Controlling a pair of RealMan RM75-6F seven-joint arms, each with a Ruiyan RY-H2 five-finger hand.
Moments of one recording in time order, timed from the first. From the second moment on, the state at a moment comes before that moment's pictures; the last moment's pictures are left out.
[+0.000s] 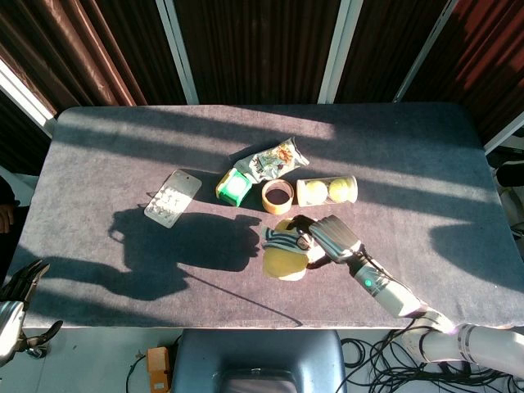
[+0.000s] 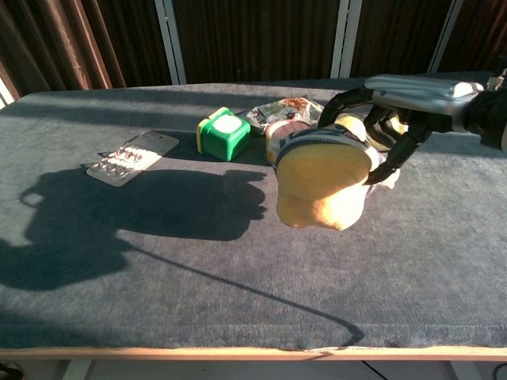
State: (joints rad) left arm -0.03 -0.93 0.08 -1.83 1.55 1.49 -0.06; right arm 0.73 -1.33 0.05 -1.56 -1.43 0.99 0.06
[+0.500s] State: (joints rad) left arm -0.03 -0.93 0.07 -1.85 1.54 1.46 -0.01; right arm 0.47 -1.21 -0.08 -1.51 -1.47 1.22 -0.12
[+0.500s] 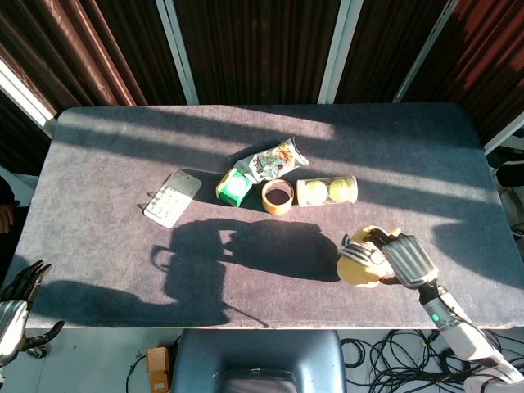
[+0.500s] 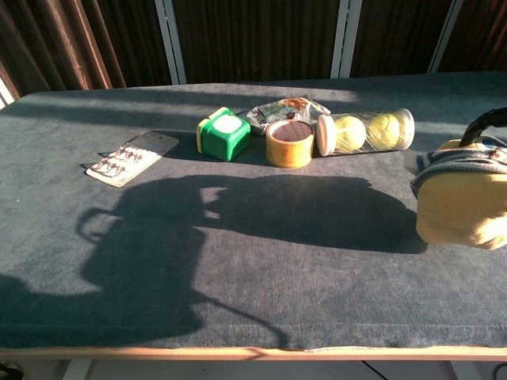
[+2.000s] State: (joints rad) left arm 0.04 -0.97 0.04 -1.82 1.52 1.56 0.03; right arm 0.06 -1.11 -0.07 -1.60 -1.55 1.61 -0.04
